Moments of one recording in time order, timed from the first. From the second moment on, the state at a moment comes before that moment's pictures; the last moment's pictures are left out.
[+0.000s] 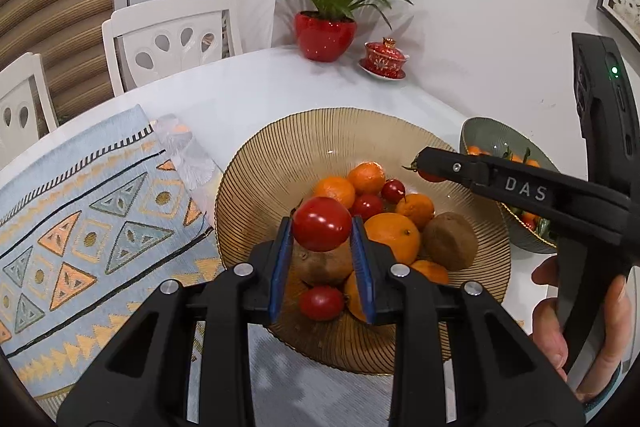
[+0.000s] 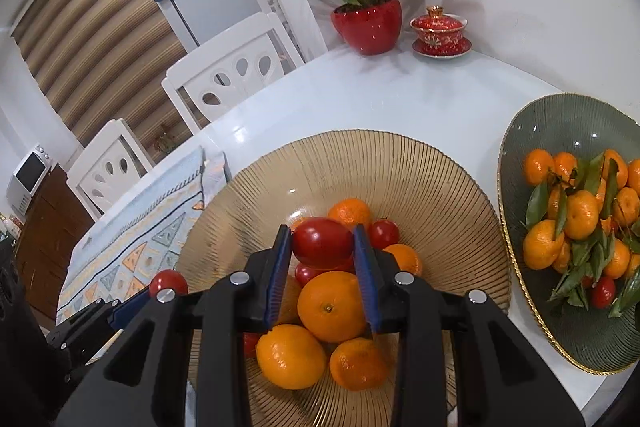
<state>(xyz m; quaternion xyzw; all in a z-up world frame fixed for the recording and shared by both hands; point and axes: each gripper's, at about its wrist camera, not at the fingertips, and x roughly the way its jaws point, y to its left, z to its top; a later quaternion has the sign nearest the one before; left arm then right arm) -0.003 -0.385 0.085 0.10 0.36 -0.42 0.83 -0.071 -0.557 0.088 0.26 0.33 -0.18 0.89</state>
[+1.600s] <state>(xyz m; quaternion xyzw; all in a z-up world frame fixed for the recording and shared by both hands) -0.026 -0.220 0.146 0.06 0.27 -0.28 0.92 -0.076 -0.392 0.155 0.16 0.28 -0.10 0.94</state>
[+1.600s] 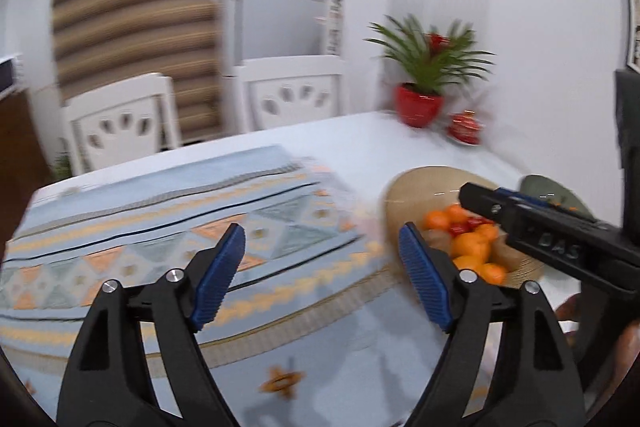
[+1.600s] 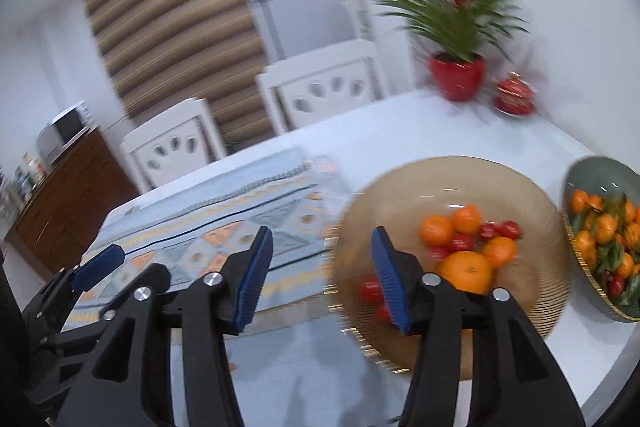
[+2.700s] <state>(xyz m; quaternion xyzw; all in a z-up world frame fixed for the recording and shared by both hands) -0.002 0.025 0.048 -0.01 0.35 -0.03 0.93 -0.018 -0.176 0.044 0.02 0.36 -0.03 0.93</state>
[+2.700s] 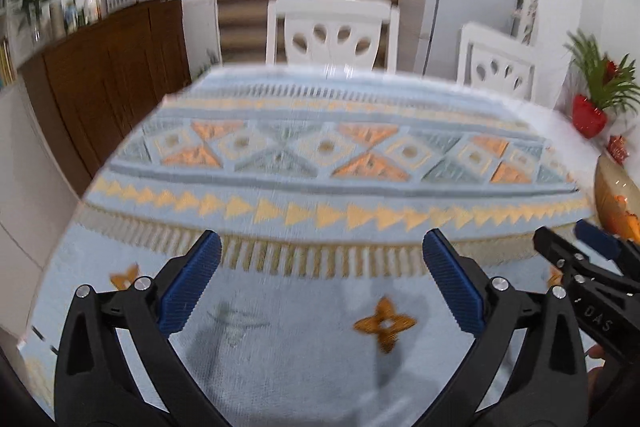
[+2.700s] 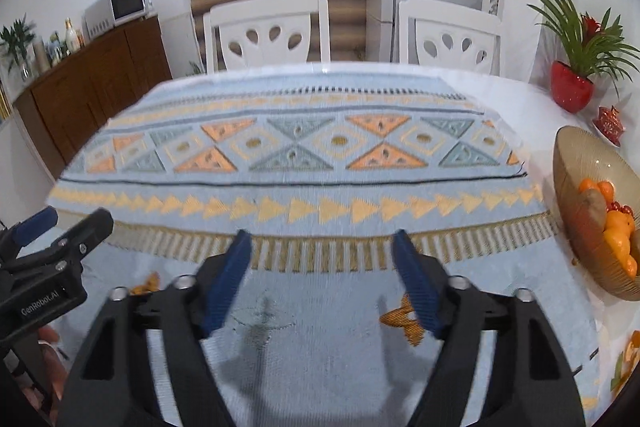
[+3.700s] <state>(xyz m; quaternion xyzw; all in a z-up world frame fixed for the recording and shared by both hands) 0.023 0.013 -0.003 0.03 0.46 -0.01 0.89 0.009 -0.180 0.008 0.02 0.44 -0.05 0.90</state>
